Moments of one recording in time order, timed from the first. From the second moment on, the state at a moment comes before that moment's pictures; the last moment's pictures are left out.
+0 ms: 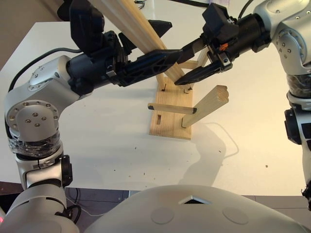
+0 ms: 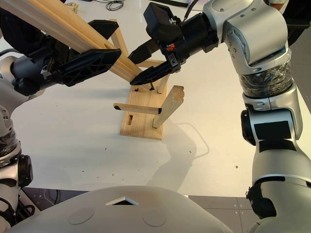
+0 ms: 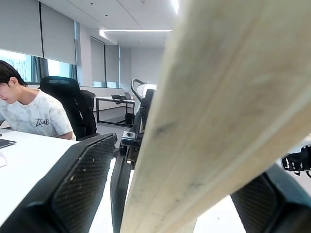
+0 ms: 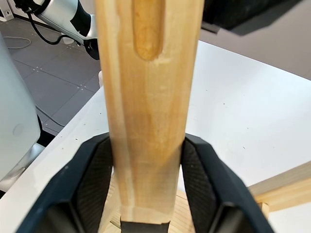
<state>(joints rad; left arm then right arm) -0.46 0.65 0.15 -0.52 -1.34 0.74 -0.61 -1.04 -0.64 0.32 0.00 0.47 0.67 1.54</state>
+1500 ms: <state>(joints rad) -0.42 0.67 0.17 -0.53 -1.32 0.75 -0.63 -1.04 -0.63 0.33 0.00 0.43 0.65 1.55</state>
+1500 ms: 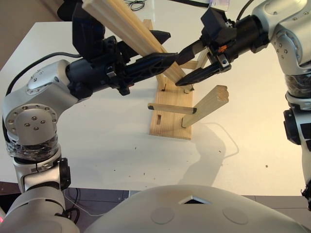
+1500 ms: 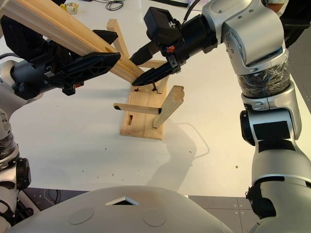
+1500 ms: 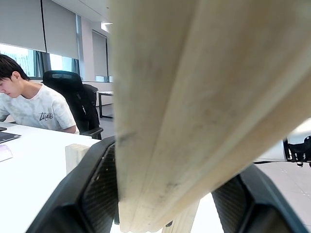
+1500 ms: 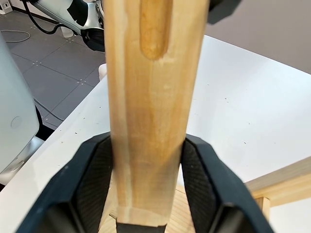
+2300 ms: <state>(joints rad) -0.48 0.70 0.21 -0.42 -1.27 0.77 -0.63 -1.04 -0.68 0.22 0.07 0.43 0.68 1.49</state>
